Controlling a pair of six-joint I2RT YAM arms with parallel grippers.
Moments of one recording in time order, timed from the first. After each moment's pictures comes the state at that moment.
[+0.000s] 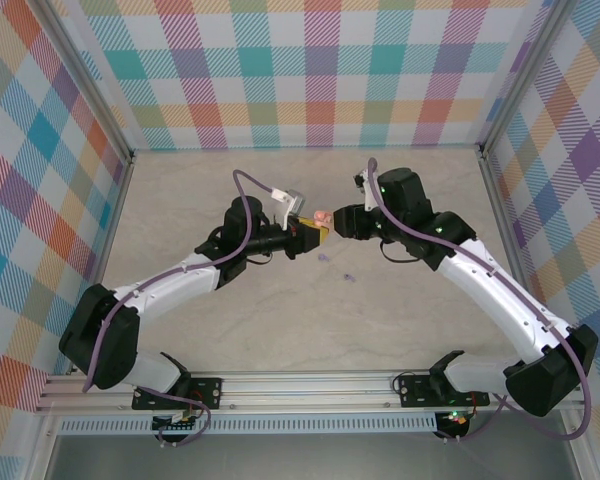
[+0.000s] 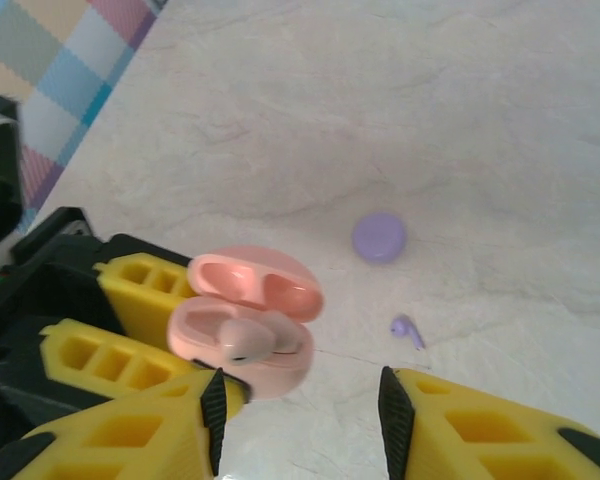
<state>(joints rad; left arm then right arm) -0.63 1.43 0.90 0.27 0.57 -0.37 0.60 1.24 1.27 -0.67 -0.13 0.36</state>
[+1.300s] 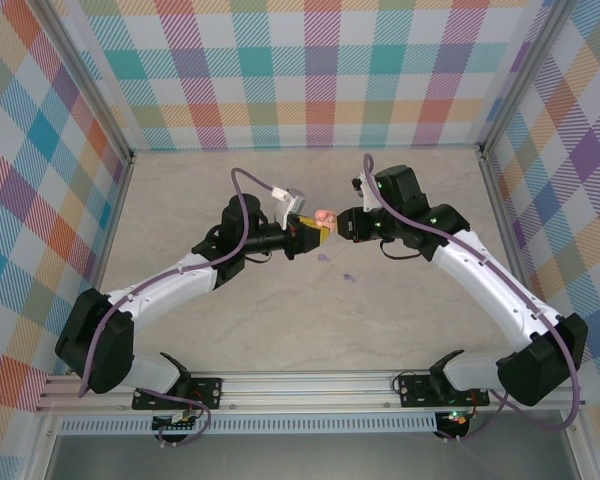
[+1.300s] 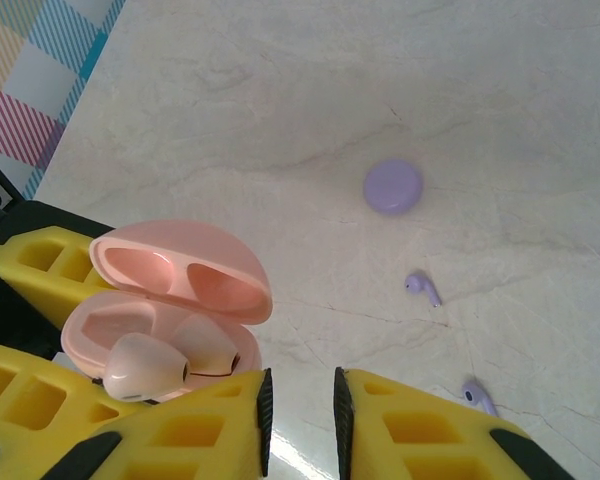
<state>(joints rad) -0.64 1.40 0.92 0.24 0.61 -0.34 0.56 1.31 1.29 -0.73 -0.26 0.35</state>
